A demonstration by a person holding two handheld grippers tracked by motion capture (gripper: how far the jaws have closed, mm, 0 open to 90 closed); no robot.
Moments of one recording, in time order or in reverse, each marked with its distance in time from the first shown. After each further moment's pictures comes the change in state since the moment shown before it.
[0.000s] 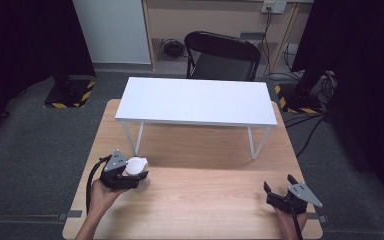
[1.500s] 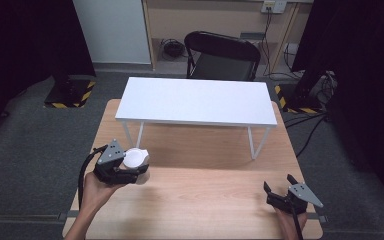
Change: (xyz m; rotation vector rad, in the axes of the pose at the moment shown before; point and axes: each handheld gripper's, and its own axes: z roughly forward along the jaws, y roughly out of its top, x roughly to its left) left arm -0.023 0.067 -0.047 -0.013 -0.011 0.057; right arm -0.003 -0.001 0.000 -0.008 0.014 0.007
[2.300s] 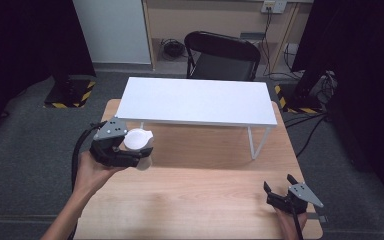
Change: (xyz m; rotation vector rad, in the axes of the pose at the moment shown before) left arm 0.000 0.084 -0.032 -0.012 -0.041 0.050; right arm 0.000 0.000 0.000 -0.001 0.002 0.002
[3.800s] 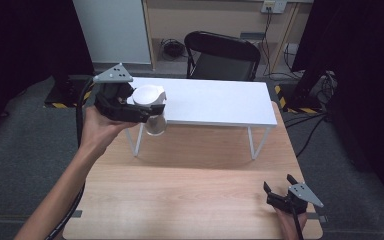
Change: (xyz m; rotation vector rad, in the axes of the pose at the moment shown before) left arm 0.030 0.088 -0.001 -0.092 -0.033 -0.035; right arm -0.001 0.000 0.000 0.002 0.006 0.001
